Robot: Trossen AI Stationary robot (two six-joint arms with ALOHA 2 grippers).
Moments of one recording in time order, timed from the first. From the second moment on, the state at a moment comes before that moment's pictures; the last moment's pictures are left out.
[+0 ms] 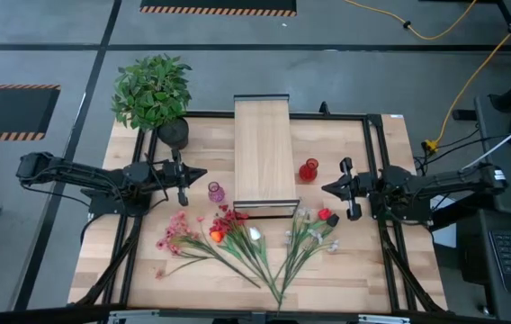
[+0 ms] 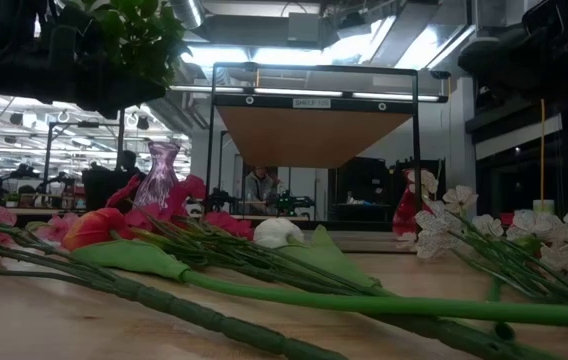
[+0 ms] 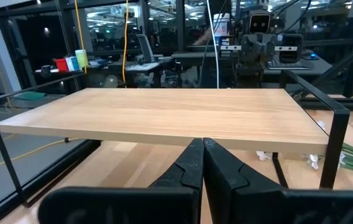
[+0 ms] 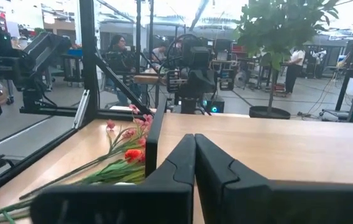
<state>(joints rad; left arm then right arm) 0.00 0.58 0.02 0.59 -0.29 0.03 0.06 0.44 0.01 0.54 -0.01 -0.05</state>
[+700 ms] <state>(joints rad) -0.07 0.69 0.18 0.39 -0.29 0.03 0.06 0.67 0.14 0.54 -0.05 -0.03</state>
